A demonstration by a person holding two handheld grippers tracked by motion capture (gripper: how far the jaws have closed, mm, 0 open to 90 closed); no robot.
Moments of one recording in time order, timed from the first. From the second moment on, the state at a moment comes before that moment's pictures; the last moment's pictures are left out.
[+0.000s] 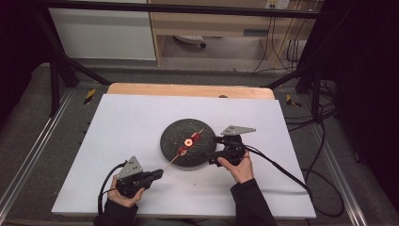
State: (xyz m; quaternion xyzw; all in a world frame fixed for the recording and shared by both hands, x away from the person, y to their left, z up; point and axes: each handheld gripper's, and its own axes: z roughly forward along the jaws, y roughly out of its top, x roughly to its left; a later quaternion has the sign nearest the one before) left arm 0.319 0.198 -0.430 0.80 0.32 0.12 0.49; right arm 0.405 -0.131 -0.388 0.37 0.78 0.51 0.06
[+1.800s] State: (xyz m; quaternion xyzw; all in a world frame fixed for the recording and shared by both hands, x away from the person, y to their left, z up) left arm 0.314 0.196 -0.427 0.79 0.30 0.13 0.51; right arm 0.442 -0.150 -0.361 0.41 0.71 0.57 0.05
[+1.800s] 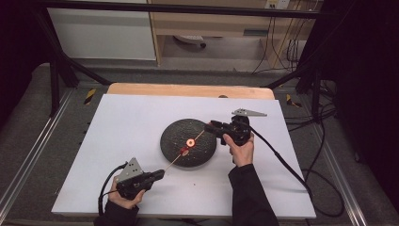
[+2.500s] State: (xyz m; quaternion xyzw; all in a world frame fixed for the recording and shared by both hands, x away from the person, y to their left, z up) left arm 0.318 0.208 -0.425 0.78 0.32 0.13 0.52; right arm 0.459 -0.136 -0.387 0.43 0.74 0.52 0.07
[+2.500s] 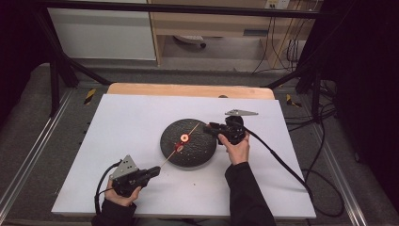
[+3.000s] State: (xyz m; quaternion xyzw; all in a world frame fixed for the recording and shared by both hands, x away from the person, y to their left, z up) left arm 0.318 0.206 -0.427 0.79 0.32 0.13 0.51; right arm 0.460 -0.109 -0.438 0.43 0.77 0.46 0.05
